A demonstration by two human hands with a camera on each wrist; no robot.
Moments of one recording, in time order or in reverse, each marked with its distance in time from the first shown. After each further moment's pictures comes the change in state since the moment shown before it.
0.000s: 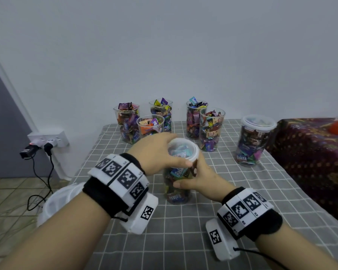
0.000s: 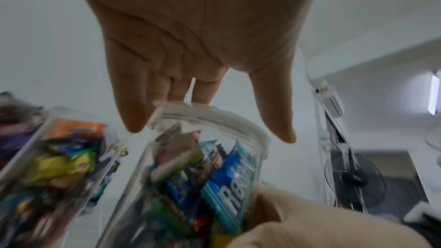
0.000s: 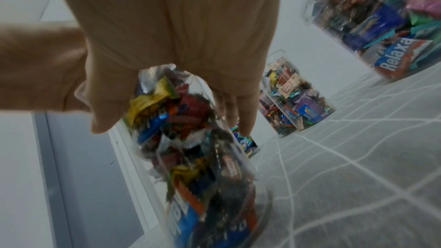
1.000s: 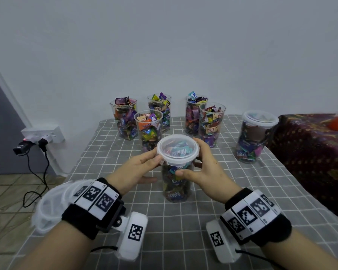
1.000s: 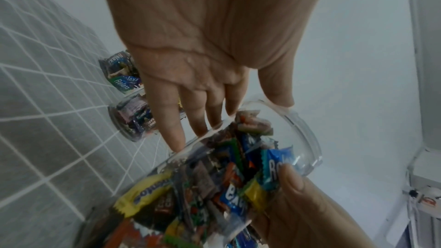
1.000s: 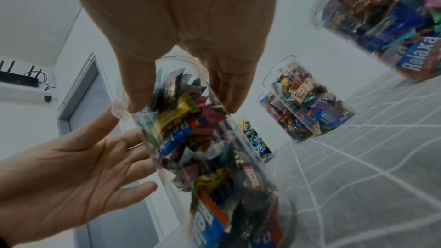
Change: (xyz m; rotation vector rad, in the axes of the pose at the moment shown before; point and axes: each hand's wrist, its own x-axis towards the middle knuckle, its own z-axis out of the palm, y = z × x) left_hand -0.017 -0.056 0.044 -1.007 -0.063 -0.183; right_hand -0.006 -0.006 0.001 -0.079 0.182 -0.180
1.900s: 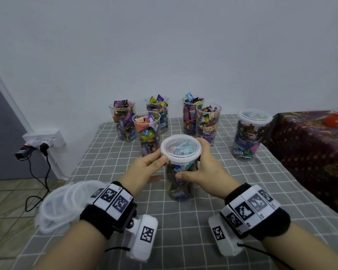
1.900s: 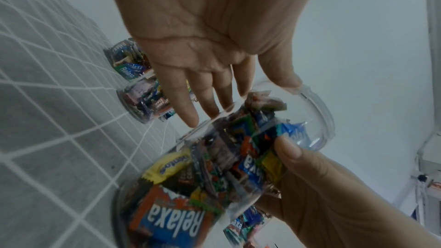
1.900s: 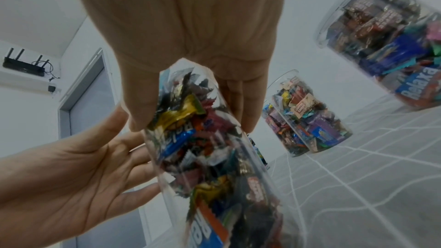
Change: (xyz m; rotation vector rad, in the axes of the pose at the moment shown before) left_hand 0.006 -0.010 0.021 -0.033 0.097 0.066; right_hand -0.004 -0.004 -0.007 -0.244 0.035 0.037
